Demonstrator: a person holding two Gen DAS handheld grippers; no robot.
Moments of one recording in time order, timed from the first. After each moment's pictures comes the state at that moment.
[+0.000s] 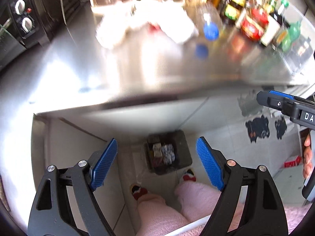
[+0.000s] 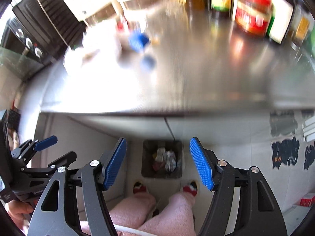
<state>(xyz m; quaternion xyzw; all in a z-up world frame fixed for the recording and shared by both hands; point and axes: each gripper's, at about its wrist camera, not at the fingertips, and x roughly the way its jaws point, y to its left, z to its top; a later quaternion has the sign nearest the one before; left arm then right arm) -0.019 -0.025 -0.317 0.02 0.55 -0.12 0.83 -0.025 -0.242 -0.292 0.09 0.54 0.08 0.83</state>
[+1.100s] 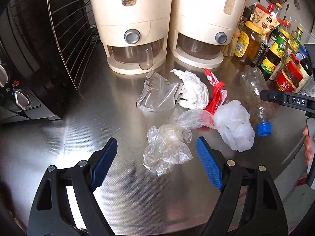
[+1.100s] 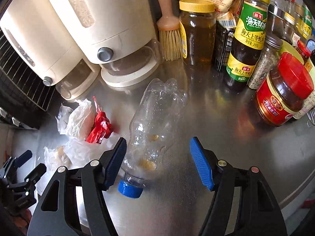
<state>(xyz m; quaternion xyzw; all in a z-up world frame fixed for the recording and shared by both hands) 0.152 0.007 -0.281 0.05 0.48 -0.08 0.87 0.166 -0.244 -0.267 0.11 0.51 0.02 0.85</state>
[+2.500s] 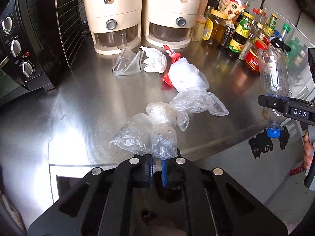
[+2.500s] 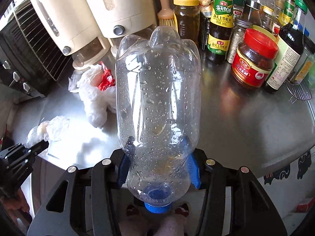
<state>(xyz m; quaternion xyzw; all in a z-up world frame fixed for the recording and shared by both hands) 0.042 -0.018 -0.265 0.04 0.48 -0.13 0.87 0.047 -0.253 -0.259 0.08 0.50 0.05 0.86</state>
